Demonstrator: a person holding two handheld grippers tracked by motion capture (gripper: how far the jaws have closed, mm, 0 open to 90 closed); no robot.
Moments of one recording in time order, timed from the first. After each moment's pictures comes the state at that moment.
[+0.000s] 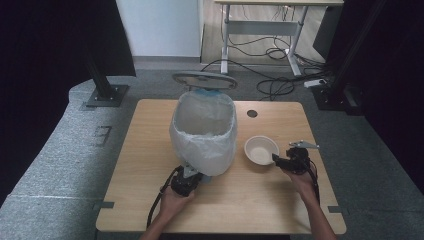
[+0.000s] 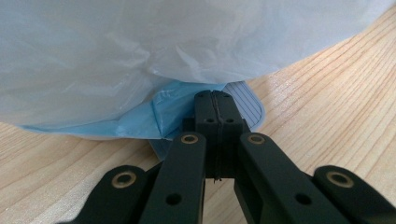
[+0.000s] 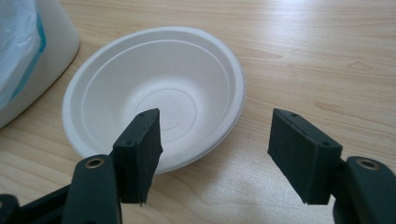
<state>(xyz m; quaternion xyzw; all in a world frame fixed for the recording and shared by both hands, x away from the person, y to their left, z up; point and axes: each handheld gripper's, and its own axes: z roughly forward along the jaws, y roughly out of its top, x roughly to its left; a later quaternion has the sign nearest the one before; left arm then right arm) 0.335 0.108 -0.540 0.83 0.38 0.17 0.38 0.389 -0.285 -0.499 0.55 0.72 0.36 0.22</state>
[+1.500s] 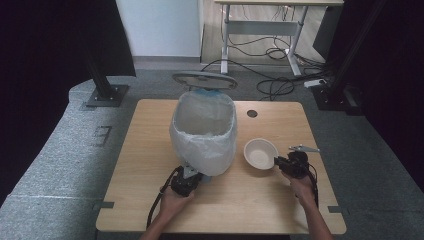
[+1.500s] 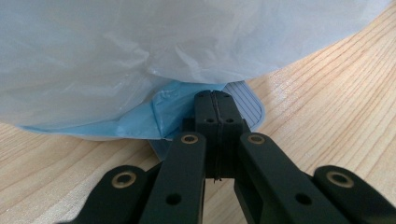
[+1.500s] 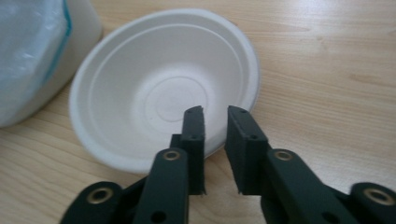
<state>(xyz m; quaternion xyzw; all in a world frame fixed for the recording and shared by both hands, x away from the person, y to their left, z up) 0.335 0.108 -0.540 0.83 0.38 0.17 0.38 0.379 -0.286 -0.508 0.56 0.72 0.38 0.18</state>
